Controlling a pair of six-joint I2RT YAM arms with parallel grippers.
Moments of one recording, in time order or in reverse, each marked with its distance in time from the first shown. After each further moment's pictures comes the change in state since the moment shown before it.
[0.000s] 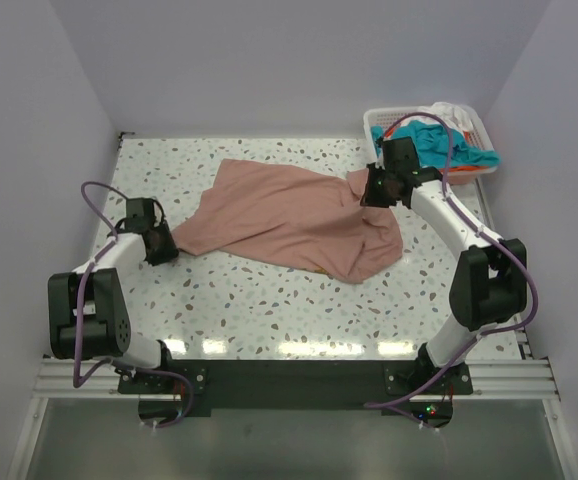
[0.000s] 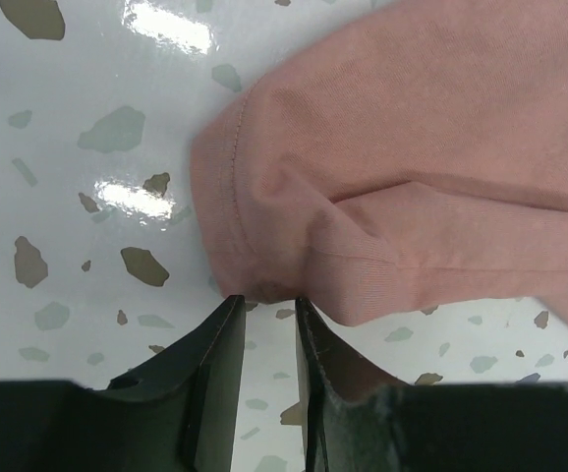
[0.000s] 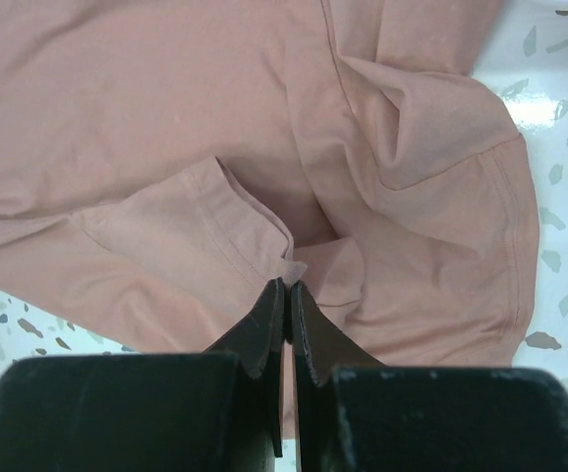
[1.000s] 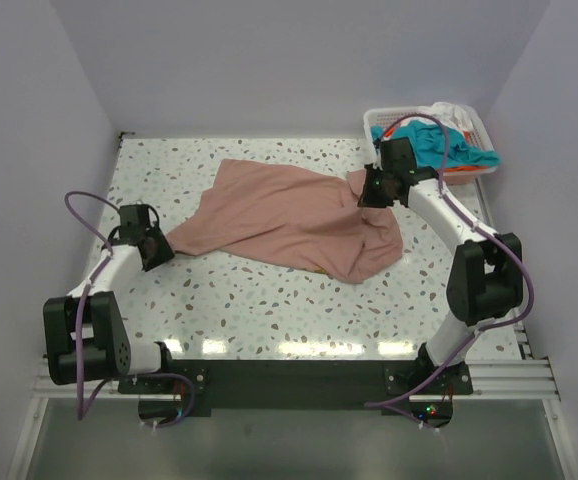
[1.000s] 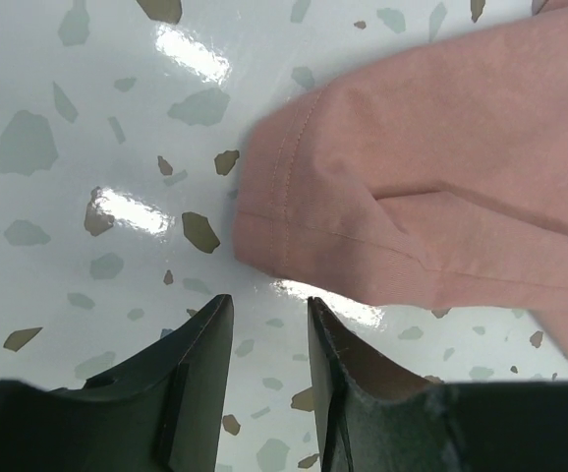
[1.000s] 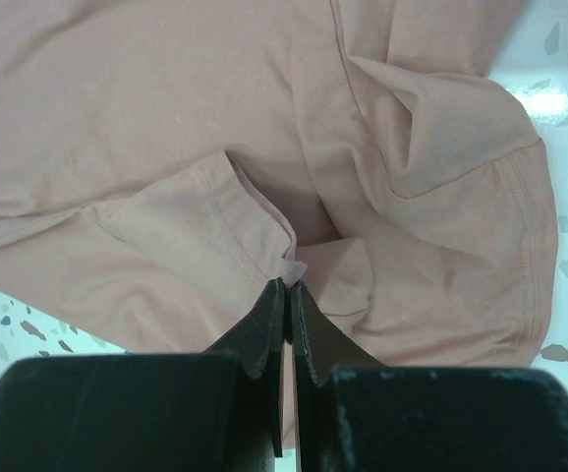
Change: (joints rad) left arm 0.015 -0.120 -0.069 0.003 -0.088 -0.106; right arm 0.000 0.036 0.005 0.013 -0.020 0.010
